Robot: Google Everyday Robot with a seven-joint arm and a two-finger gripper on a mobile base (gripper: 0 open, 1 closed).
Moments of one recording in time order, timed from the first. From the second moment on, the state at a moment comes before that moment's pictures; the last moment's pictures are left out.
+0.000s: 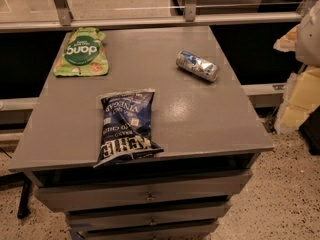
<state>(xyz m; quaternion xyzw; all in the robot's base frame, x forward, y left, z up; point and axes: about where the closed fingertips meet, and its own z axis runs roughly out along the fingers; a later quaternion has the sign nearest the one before) 0.438 -0.217 0.976 -0.60 0.78 -0.03 0.16</state>
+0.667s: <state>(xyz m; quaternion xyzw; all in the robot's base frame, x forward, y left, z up) 0.438 -0.191 0.969 -0.60 0.78 0.00 0.18</state>
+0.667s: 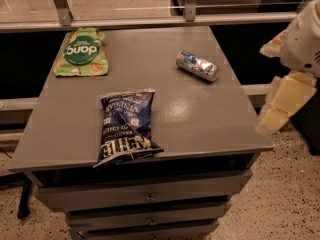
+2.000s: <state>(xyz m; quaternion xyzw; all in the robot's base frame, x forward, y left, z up) 0.427 0.028 0.914 -0.56 0.75 0.18 0.30</state>
